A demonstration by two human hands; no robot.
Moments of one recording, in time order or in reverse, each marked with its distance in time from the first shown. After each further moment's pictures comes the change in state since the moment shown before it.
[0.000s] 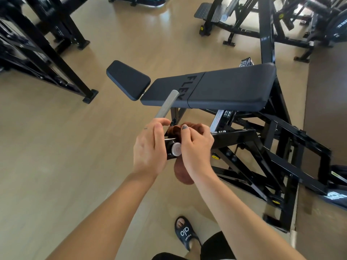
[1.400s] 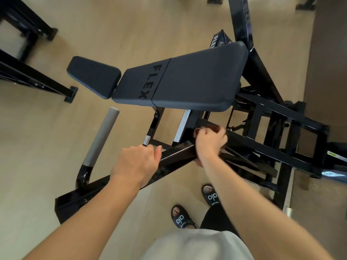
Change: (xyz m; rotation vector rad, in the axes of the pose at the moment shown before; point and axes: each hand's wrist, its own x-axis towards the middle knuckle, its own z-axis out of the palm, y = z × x) left_hand 0.064 0.043 0.146 1.204 -0.642 0.136; right_hand 0.203 0.129 -0.126 -0.124 0.276 0.522
